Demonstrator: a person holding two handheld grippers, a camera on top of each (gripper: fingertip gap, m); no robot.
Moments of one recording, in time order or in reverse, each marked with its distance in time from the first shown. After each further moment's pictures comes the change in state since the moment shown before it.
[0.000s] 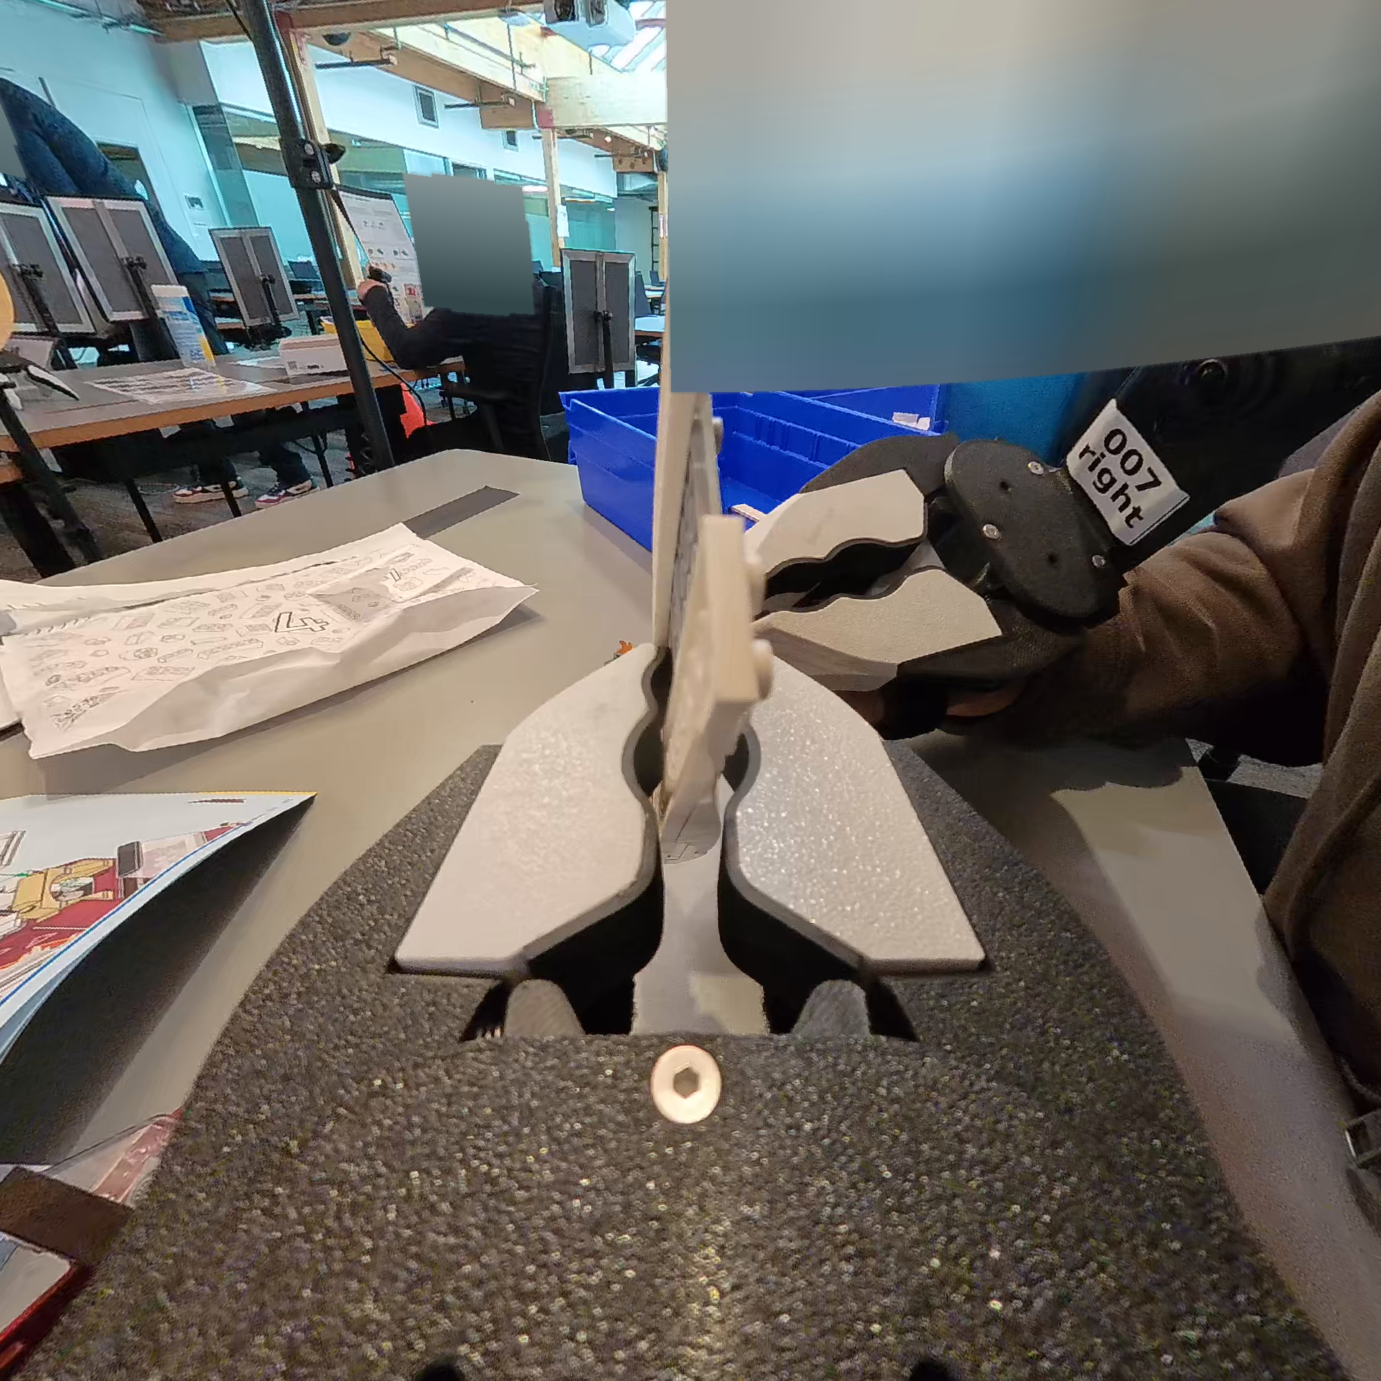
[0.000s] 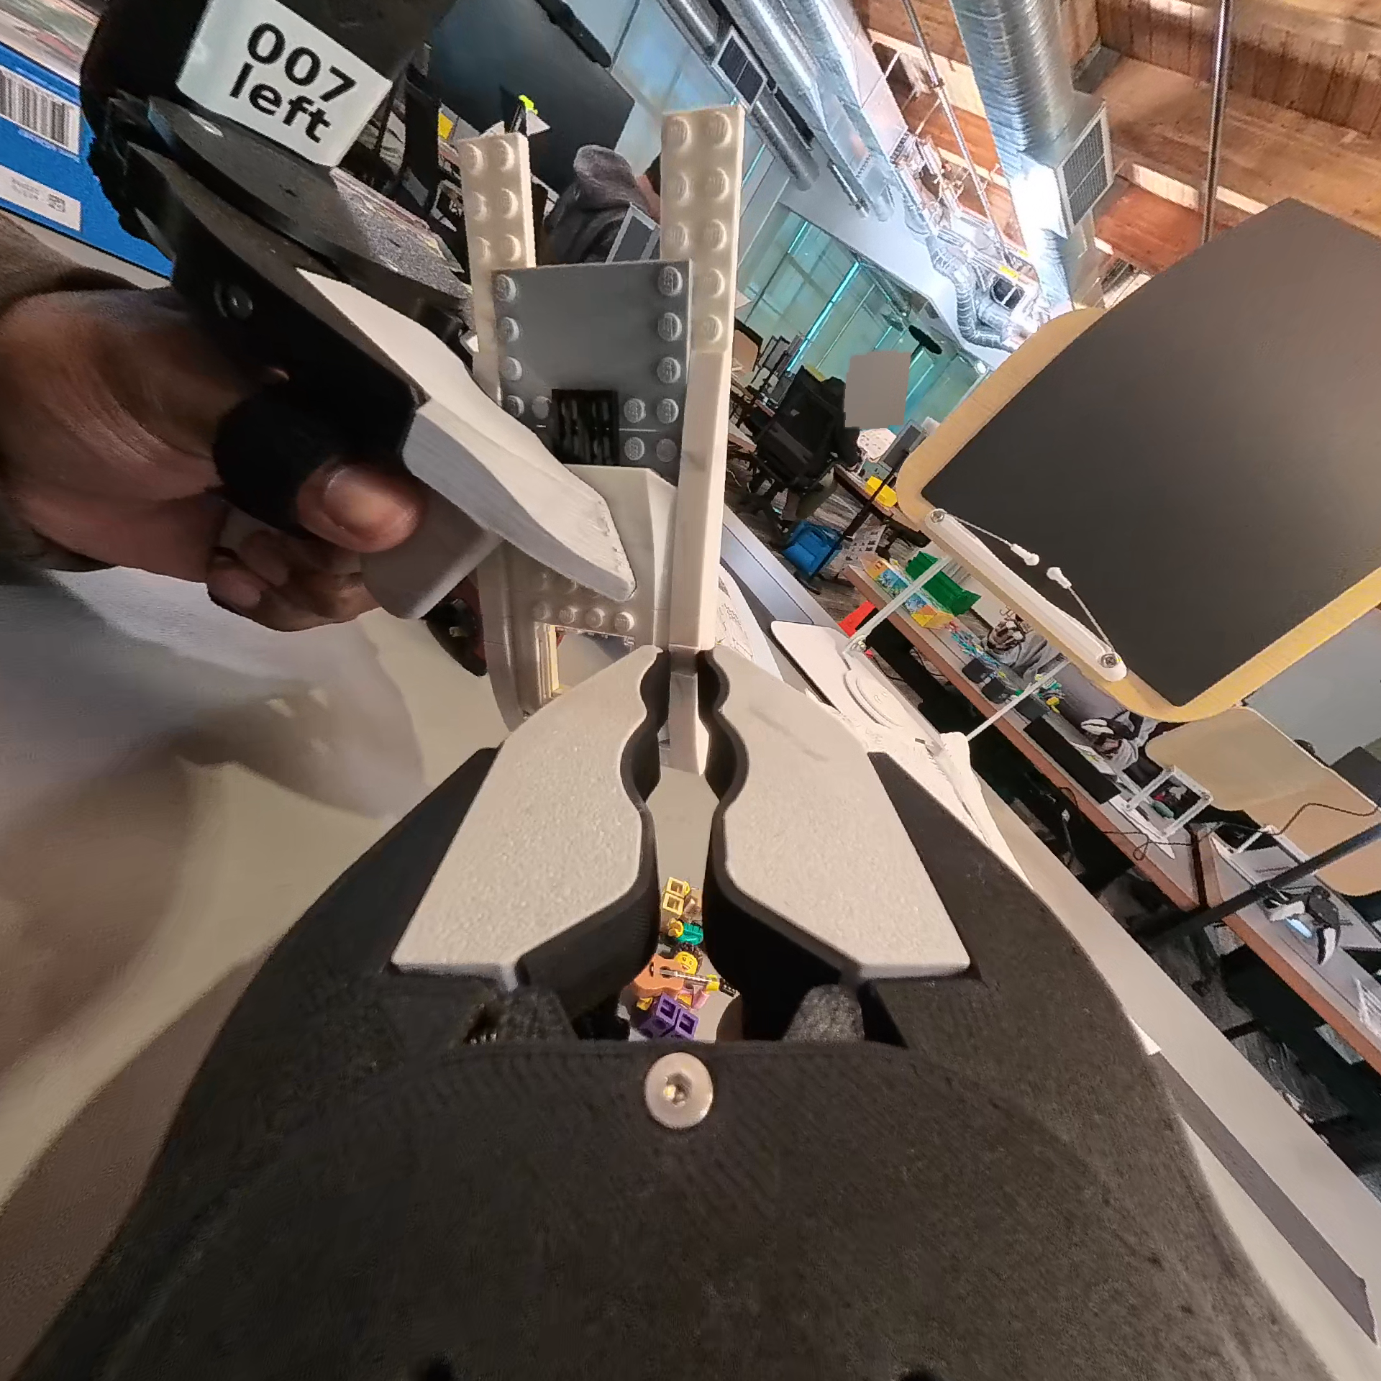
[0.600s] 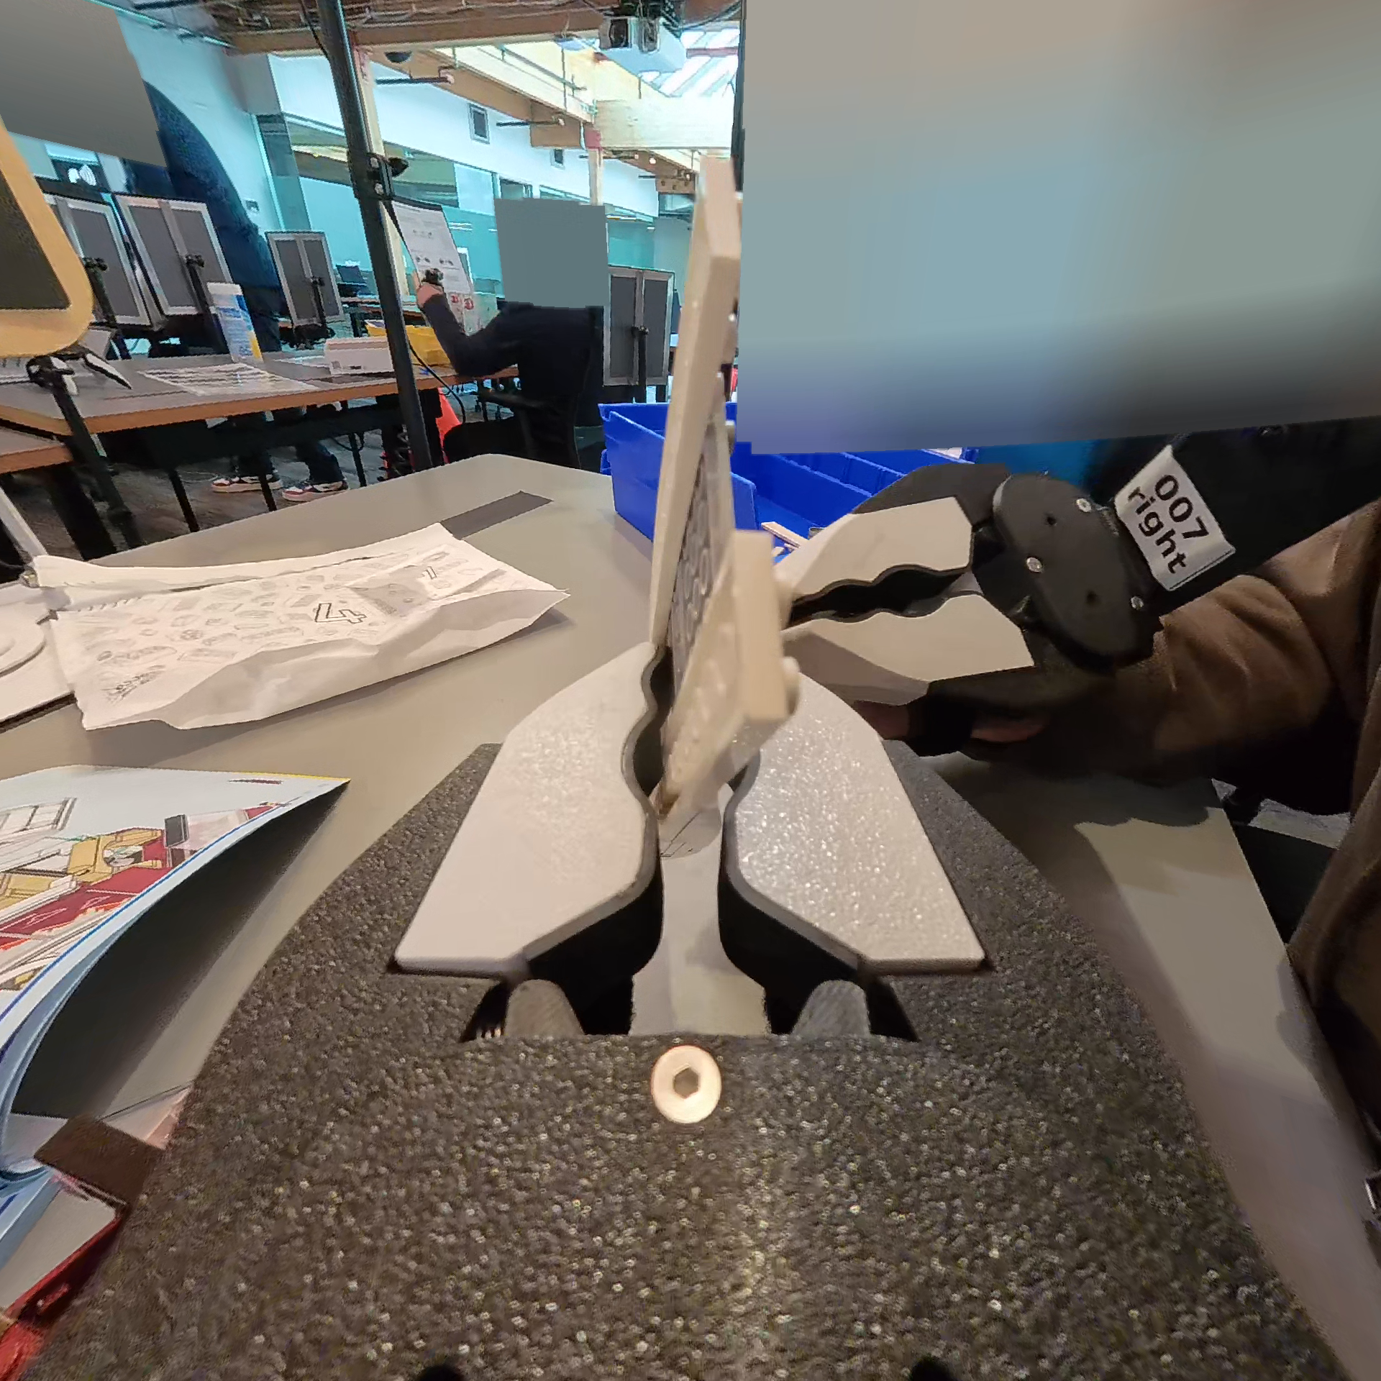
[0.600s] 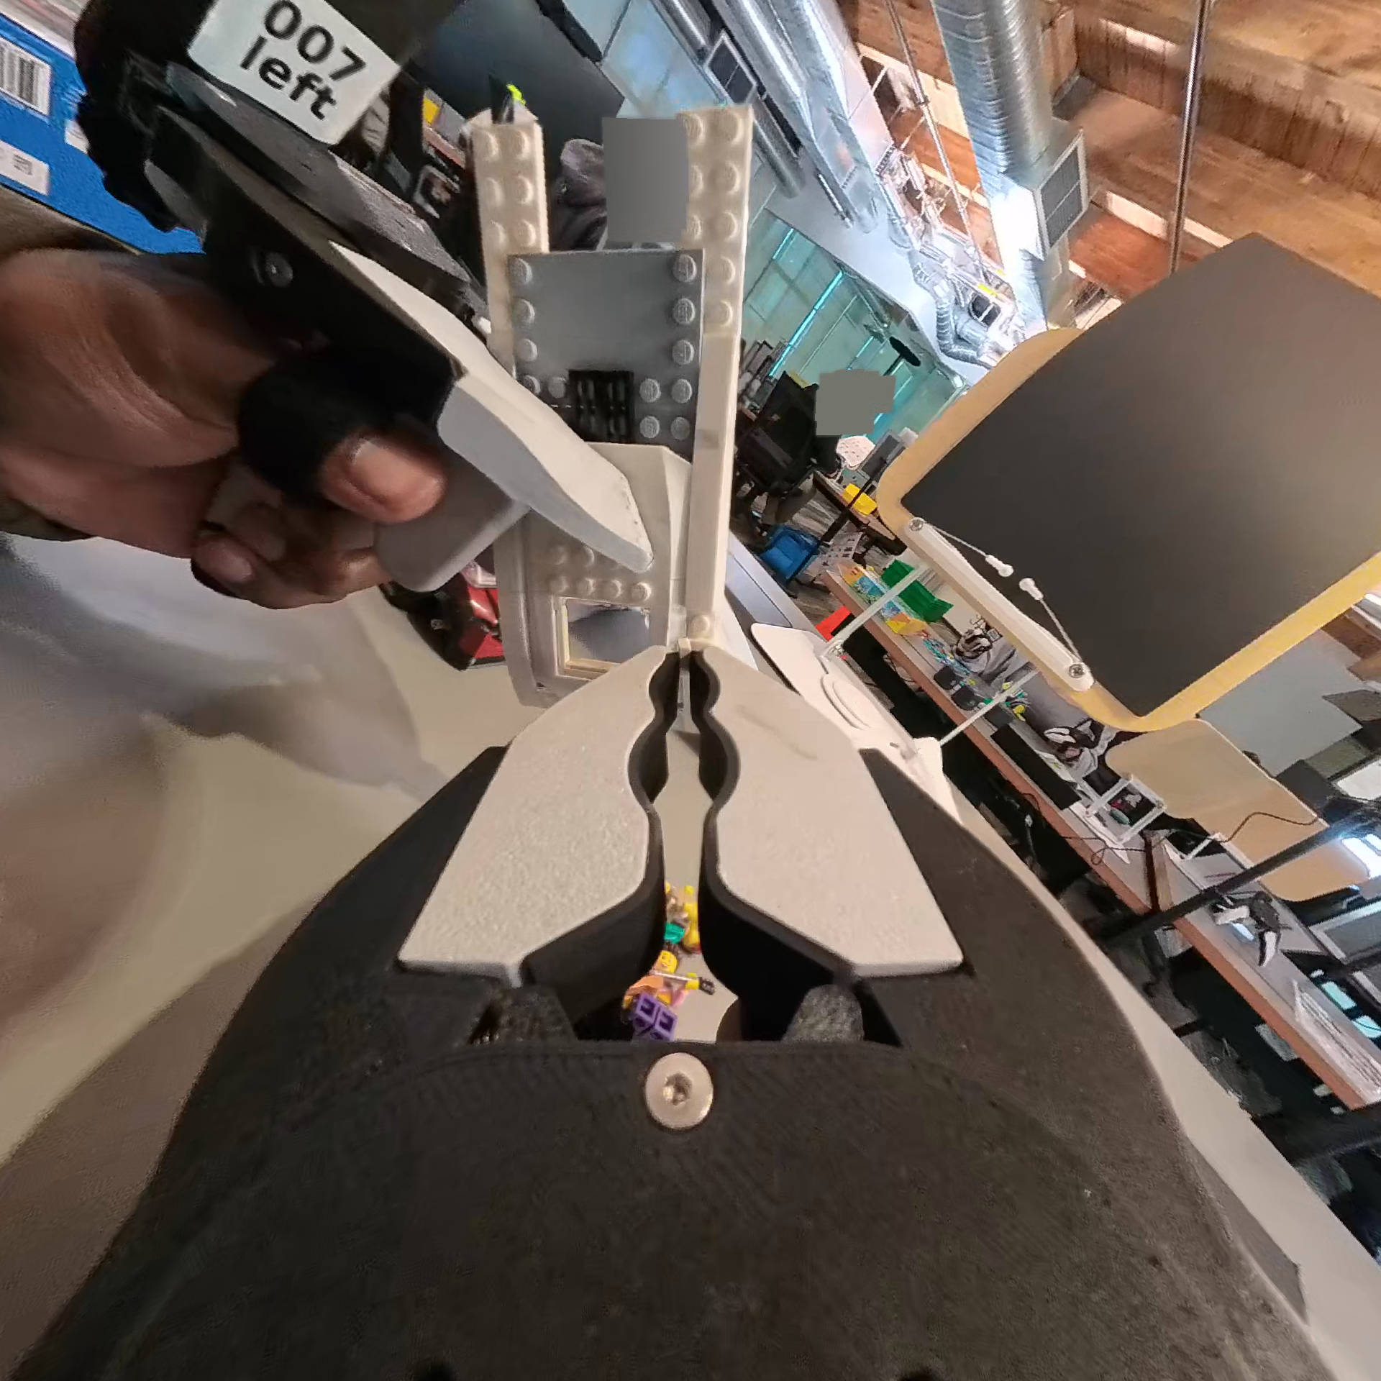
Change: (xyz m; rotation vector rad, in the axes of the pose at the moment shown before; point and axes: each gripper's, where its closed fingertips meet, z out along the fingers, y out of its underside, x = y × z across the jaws) left arm -0.012 -0.004 -0.003 0.023 -0.048 -0.037; right arm 0.002 0.000 0.000 0.001 0.024 -0.045
